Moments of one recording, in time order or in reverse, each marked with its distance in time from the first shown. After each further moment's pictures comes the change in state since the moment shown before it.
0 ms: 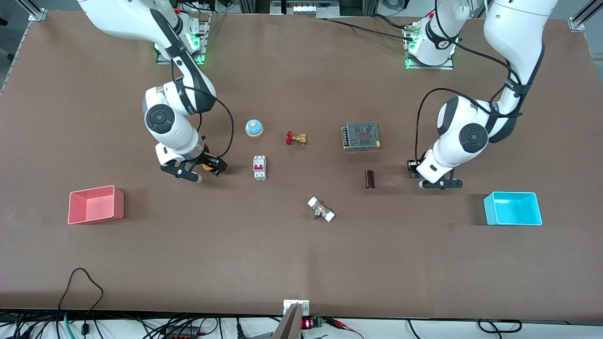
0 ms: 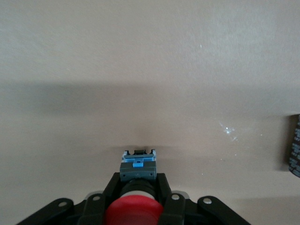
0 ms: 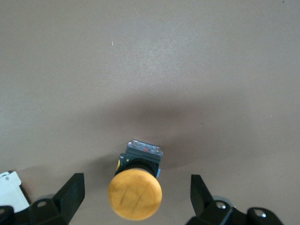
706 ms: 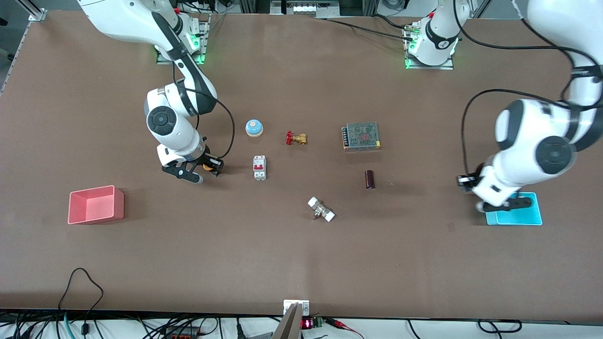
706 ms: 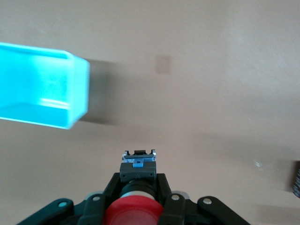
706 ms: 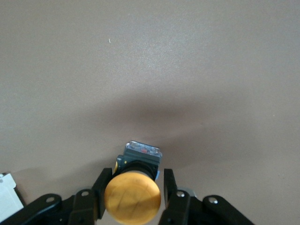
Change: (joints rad) left arm 0.143 -0.014 0.023 0.371 0.096 -0.385 0.039; right arm 0.000 0.007 0.000 0.000 0.000 0.003 0.001
